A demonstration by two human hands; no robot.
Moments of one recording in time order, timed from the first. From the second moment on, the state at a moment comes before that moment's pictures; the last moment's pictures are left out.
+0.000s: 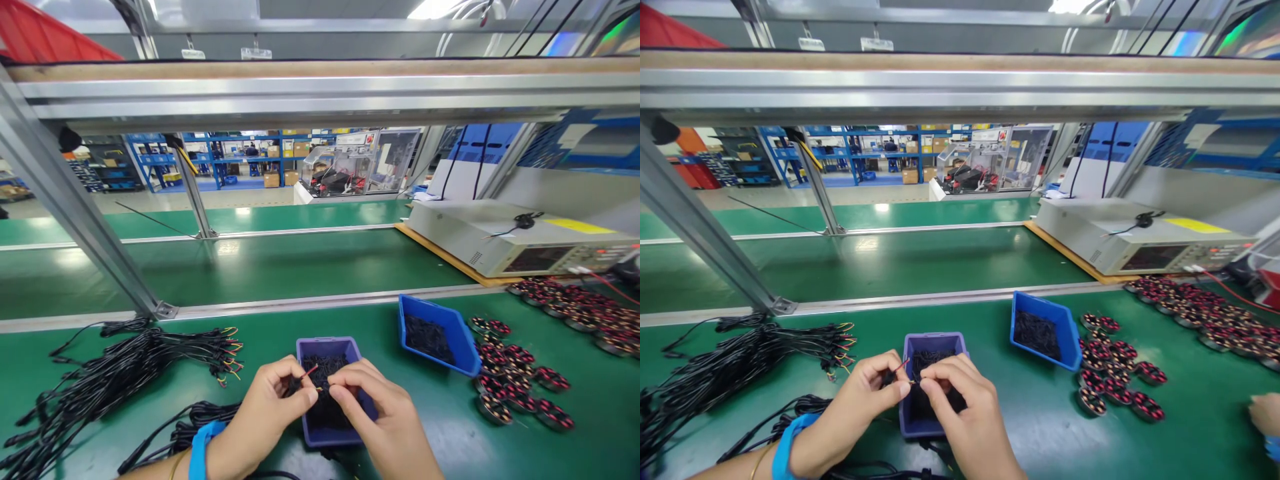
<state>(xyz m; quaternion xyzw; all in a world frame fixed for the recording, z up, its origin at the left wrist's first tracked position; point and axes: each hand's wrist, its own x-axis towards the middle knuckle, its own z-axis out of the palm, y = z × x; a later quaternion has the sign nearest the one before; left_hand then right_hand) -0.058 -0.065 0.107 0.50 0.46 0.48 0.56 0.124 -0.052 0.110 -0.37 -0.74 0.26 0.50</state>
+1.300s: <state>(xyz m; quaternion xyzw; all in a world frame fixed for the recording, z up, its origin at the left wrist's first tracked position) -0.057 -0.068 0.114 0.49 0.44 0.45 0.60 0.117 -0.056 0.110 -0.38 -0.71 0.32 0.50</state>
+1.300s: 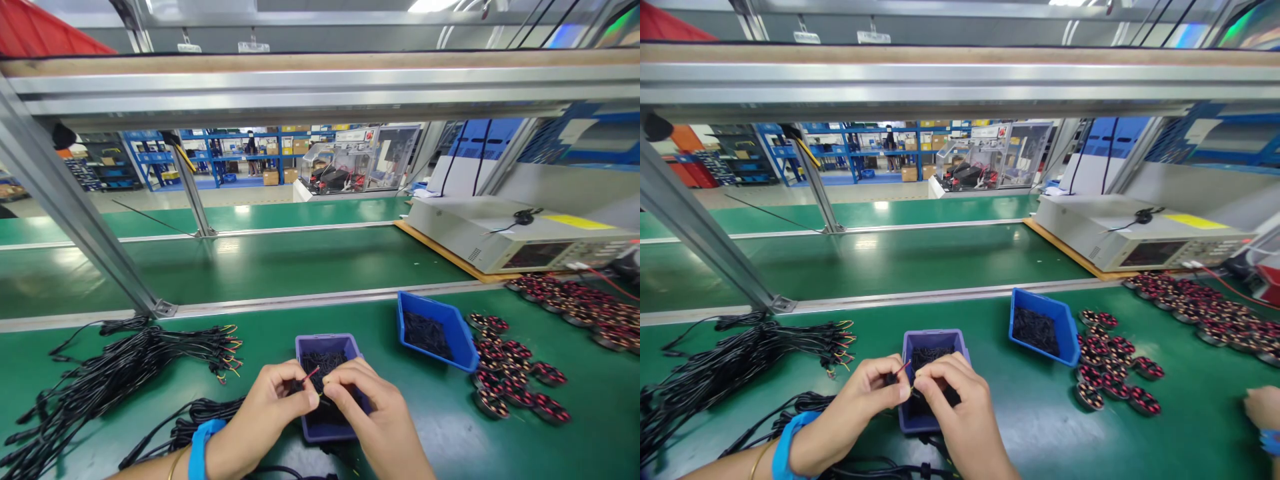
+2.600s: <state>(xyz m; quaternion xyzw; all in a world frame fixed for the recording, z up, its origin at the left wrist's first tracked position) -0.058 -0.068 0.104 0.51 0.44 0.45 0.58 0.123 -0.055 0.110 -0.27 -0.81 0.17 0.49</state>
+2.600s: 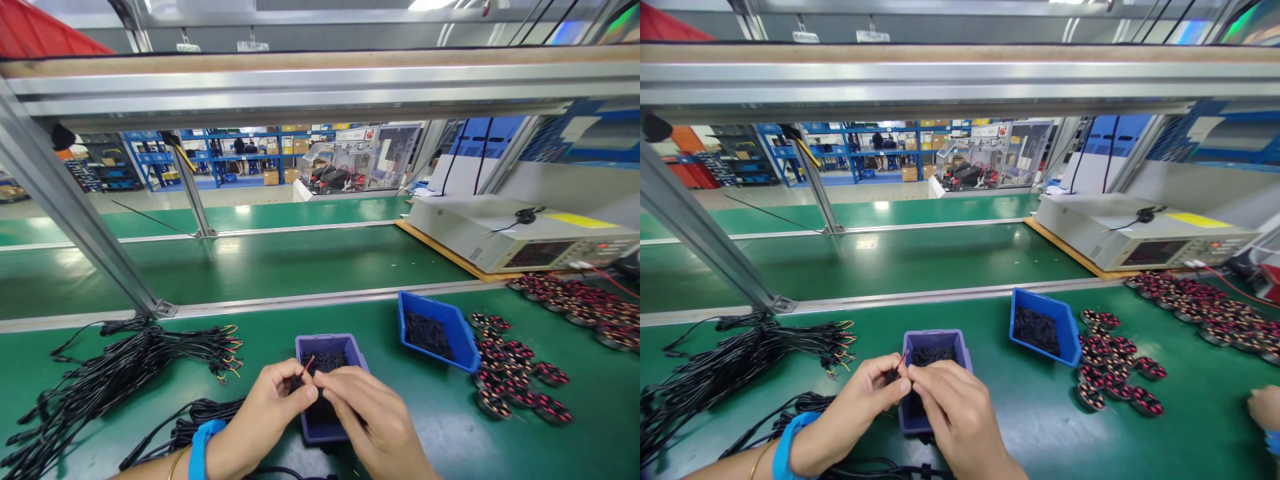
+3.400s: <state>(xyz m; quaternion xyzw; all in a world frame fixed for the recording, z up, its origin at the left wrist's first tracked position) -0.060 -0.073 0.100 0.51 0.41 0.46 0.60 0.135 -0.050 0.121 -0.33 -0.79 0.37 0.36</state>
